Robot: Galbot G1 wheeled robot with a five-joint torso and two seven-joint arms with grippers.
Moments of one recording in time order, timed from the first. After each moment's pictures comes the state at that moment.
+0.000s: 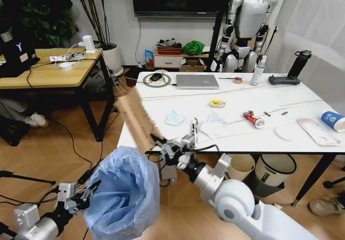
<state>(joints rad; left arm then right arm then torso) 2.03 -0.99 -0.93 -2.25 -0.86 0.31 0.14 -0.94 0.97 -0.28 2.15 0.89 -0.03 0.00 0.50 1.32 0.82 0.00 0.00</state>
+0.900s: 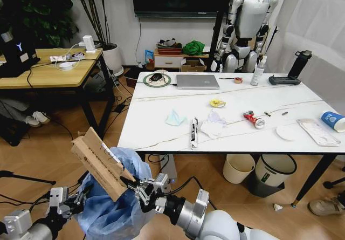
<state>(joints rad) 2.06 -1.05 -0.98 -2.30 -0.87 0.37 0.08 -1.02 0.95 -0.46 2.15 0.70 0.03 -0.04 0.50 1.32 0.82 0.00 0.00</state>
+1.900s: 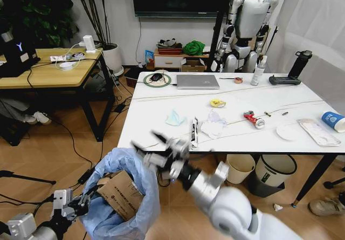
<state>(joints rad) 2.06 -1.12 -0.94 -2.32 -0.84 0.37 0.08 -1.02 1.06 -0.12 2.17 0.71 -0.18 0.16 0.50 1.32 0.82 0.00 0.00</state>
